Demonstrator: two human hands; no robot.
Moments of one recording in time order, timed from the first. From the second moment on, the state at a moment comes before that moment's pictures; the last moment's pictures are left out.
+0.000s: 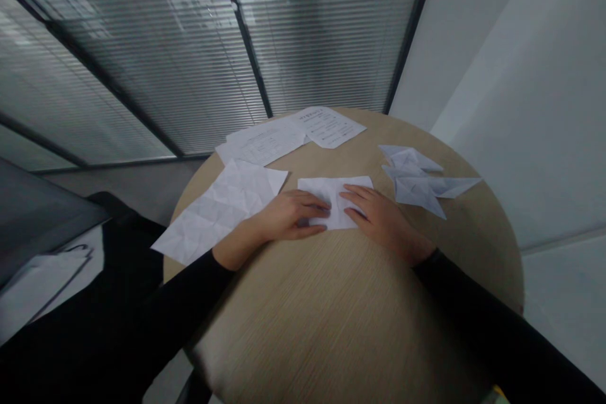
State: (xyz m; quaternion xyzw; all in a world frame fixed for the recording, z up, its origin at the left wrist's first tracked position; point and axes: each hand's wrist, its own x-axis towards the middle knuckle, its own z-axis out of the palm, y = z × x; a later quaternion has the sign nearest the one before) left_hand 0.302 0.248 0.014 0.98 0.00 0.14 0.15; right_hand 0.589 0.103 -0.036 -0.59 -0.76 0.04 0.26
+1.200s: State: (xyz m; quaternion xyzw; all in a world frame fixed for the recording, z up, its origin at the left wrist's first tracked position) left_hand 0.304 0.242 0.011 0.99 0.01 0.16 0.03; right_hand 0.579 0.101 -0.022 -0.56 -0.73 0.06 0.39
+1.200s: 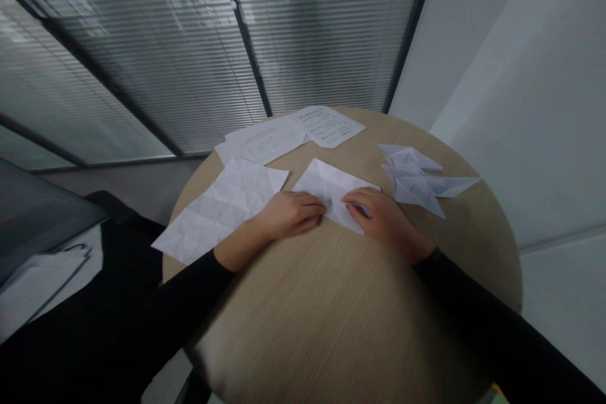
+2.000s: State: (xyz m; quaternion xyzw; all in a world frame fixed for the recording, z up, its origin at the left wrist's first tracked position) left_hand 0.306 0.240 0.006 0.97 0.09 0.21 0.02; right_hand 0.580 0.089 -0.010 -0.53 -0.73 0.11 0.42
